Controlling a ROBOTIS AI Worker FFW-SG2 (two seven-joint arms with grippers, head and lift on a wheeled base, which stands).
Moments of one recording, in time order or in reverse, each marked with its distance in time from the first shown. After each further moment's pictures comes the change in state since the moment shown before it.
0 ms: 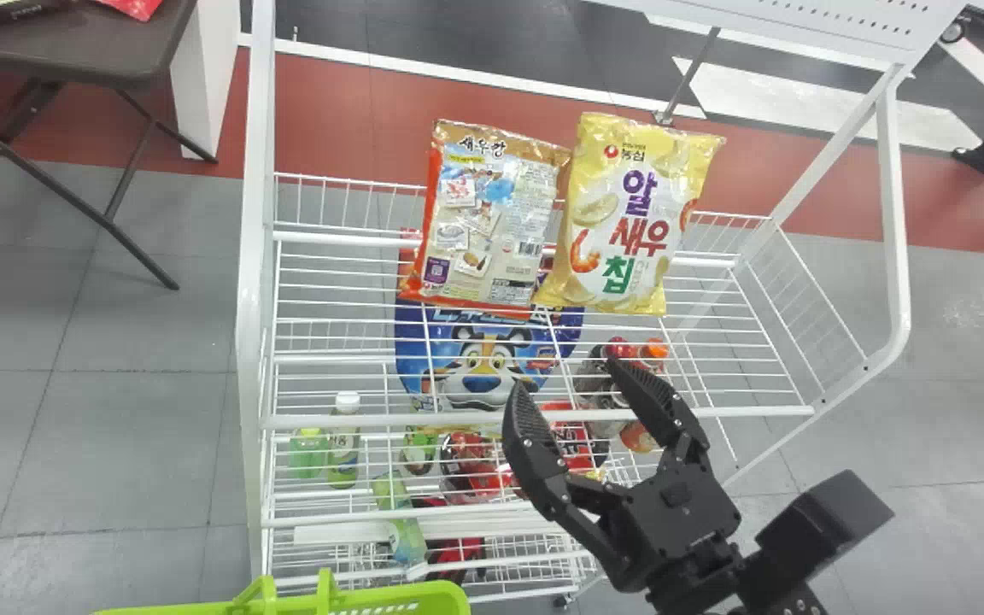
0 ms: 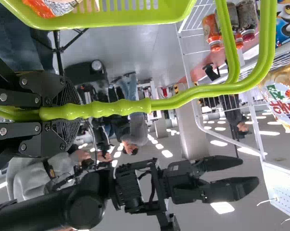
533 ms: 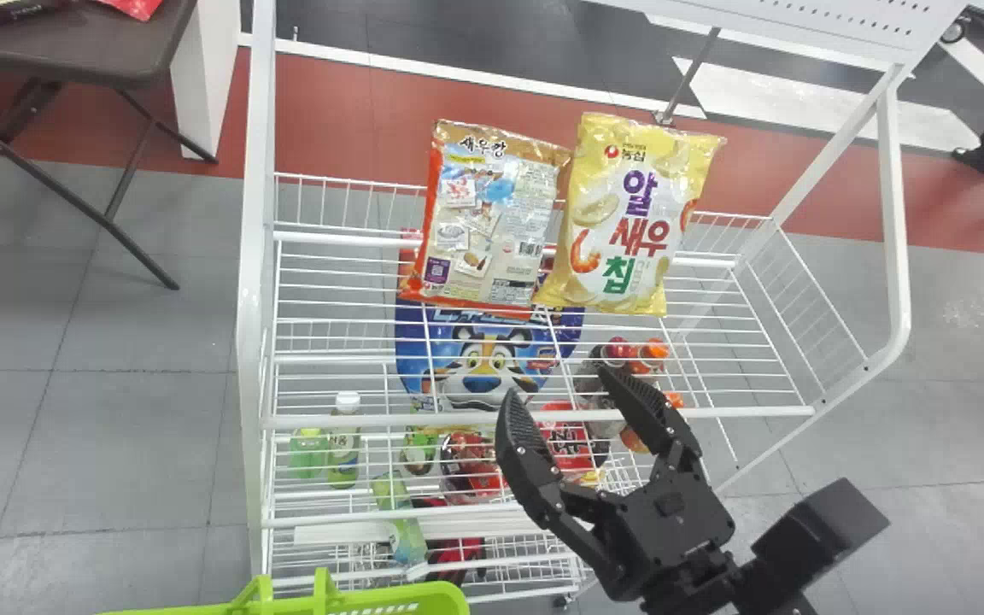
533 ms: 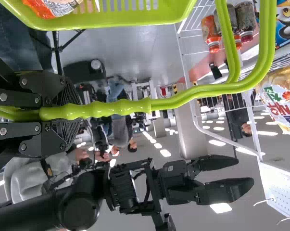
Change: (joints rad) left arm -0.007 0.001 0.007 0.015 0.006 0.002 -0.009; right arm 0.012 0.003 0.010 -0.001 -0.009 -0.008 0.002
